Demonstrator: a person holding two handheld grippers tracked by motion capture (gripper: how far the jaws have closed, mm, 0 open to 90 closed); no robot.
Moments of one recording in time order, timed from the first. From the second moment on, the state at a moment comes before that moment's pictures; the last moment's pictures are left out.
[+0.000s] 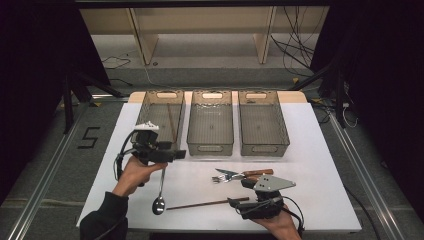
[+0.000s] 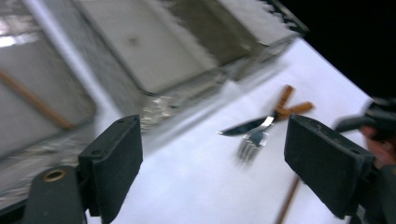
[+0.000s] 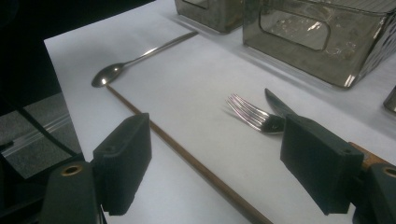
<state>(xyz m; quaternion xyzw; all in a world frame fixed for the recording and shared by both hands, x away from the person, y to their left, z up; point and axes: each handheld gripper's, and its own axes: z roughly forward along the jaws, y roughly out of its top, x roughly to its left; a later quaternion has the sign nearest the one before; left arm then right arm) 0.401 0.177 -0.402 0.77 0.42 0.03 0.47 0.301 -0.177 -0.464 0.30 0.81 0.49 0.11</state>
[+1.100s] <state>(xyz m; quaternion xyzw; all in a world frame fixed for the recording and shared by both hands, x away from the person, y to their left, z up) 0.340 0.105 -0.451 0.92 0.25 0.04 0.30 0.301 -0.199 -0.459 0.32 0.79 0.50 0.13</state>
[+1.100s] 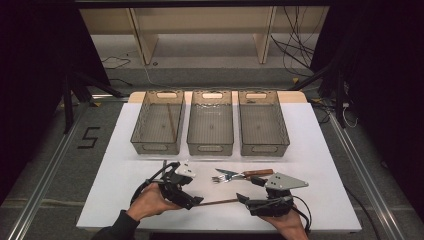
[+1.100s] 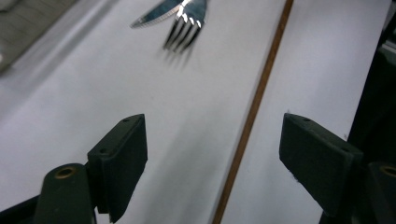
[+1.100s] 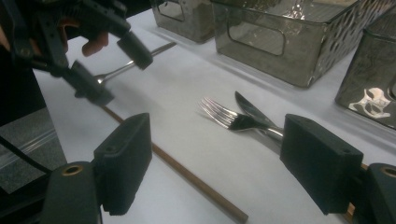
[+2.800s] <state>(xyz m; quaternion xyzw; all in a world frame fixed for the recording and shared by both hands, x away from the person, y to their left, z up) 0.327 0.083 -0.468 0.97 0.11 0.04 0.19 0.296 -0.208 -0.465 0.34 0.79 0.50 0.12</state>
